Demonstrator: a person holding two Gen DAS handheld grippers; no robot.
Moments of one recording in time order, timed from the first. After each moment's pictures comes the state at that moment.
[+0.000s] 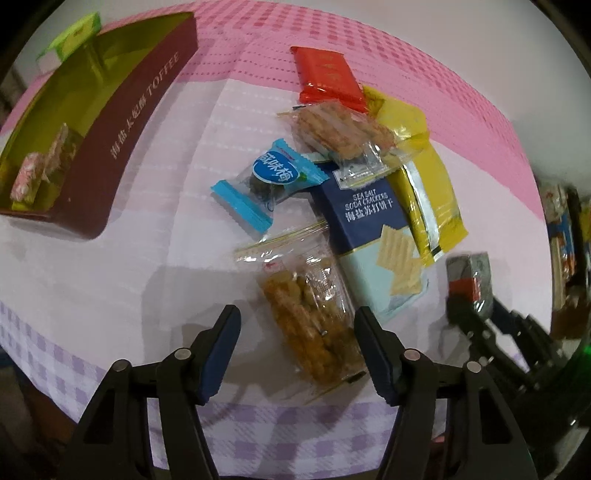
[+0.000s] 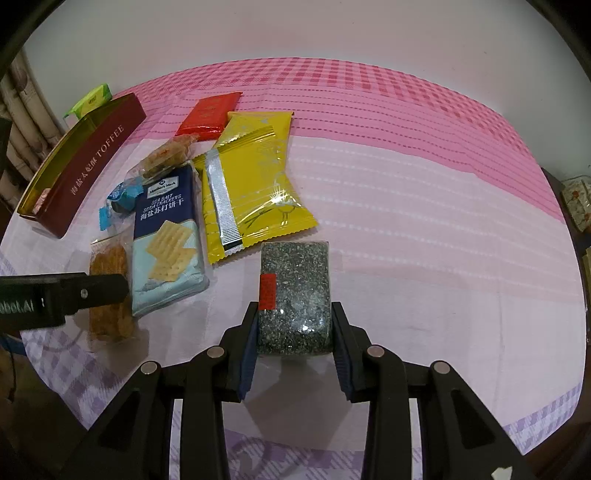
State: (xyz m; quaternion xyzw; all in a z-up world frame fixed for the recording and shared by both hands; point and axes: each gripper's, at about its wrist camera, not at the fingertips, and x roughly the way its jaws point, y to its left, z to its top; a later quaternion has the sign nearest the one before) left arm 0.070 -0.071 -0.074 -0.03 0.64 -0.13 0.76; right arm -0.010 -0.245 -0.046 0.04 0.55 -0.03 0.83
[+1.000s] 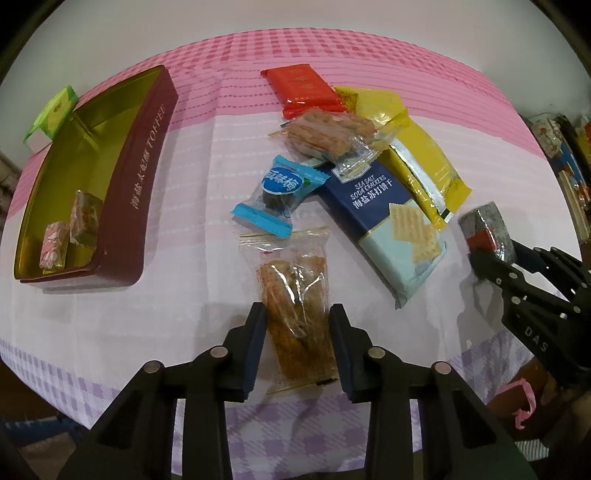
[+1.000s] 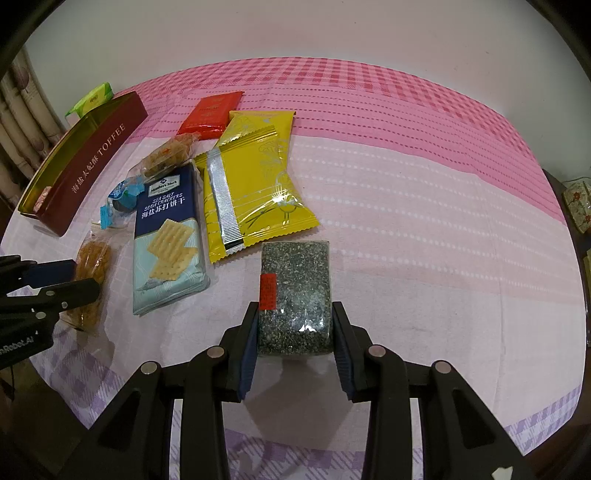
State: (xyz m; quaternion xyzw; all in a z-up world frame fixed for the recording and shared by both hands) left arm 0.051 -0.068 -0.058 0.10 0.59 -0.16 0.78; right arm -0.009 -0.245 -0.046 0.04 0.55 -0.03 0.83
